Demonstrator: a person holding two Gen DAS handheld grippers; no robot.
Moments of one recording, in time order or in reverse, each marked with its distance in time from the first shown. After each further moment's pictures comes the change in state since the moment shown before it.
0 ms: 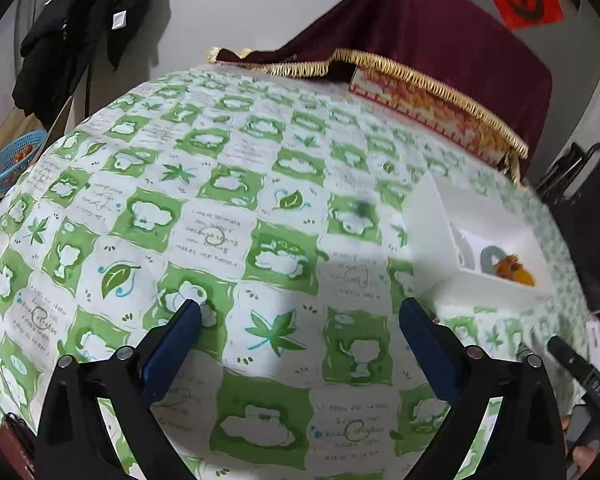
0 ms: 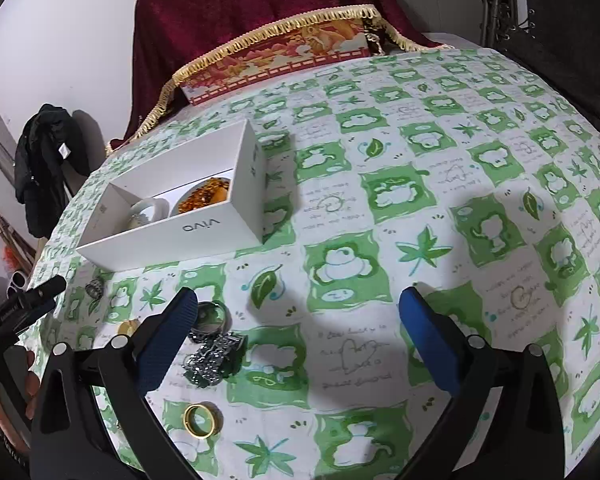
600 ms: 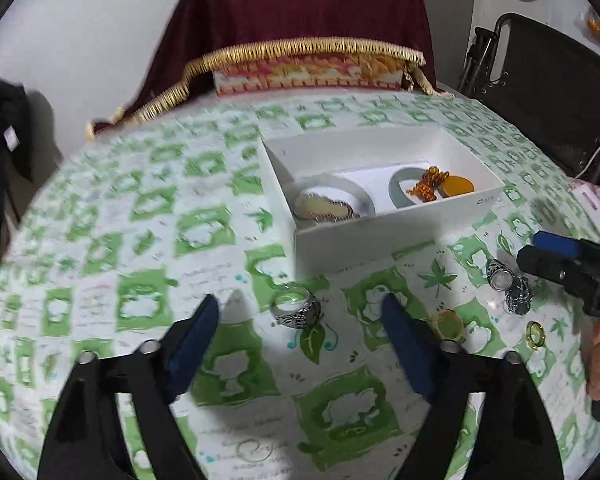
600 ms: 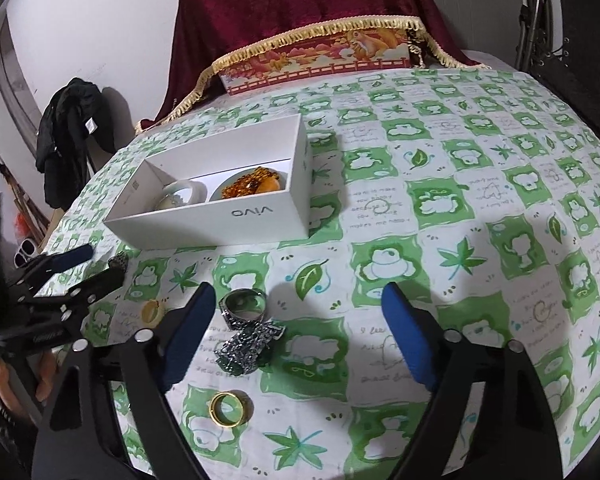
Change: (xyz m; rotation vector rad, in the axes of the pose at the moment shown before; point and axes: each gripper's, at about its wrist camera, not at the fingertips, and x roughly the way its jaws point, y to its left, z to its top) left arm 0.023 -0.086 -0.017 0.461 0.039 -0.091; right arm -0.003 0.019 -0.003 -0.103 0.004 0.047
